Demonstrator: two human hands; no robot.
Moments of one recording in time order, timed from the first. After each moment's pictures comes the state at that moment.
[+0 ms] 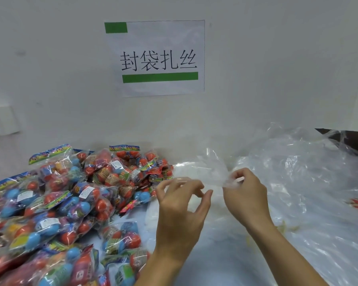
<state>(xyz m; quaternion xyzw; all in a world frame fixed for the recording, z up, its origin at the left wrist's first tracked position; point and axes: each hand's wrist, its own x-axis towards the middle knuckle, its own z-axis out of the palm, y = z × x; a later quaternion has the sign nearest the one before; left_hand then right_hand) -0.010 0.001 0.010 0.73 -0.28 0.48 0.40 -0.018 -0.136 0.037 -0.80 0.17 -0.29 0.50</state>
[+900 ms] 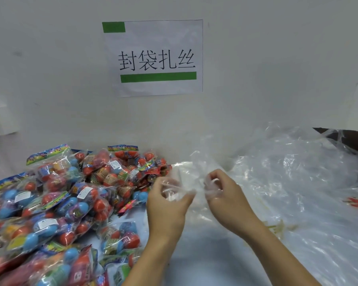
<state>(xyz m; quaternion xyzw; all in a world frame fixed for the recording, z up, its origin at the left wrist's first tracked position) 0.004 0.011 0.011 0.70 -0.08 0.22 0.68 -0.015 -0.127 0.026 -0.84 -0.01 -0.21 0.51</state>
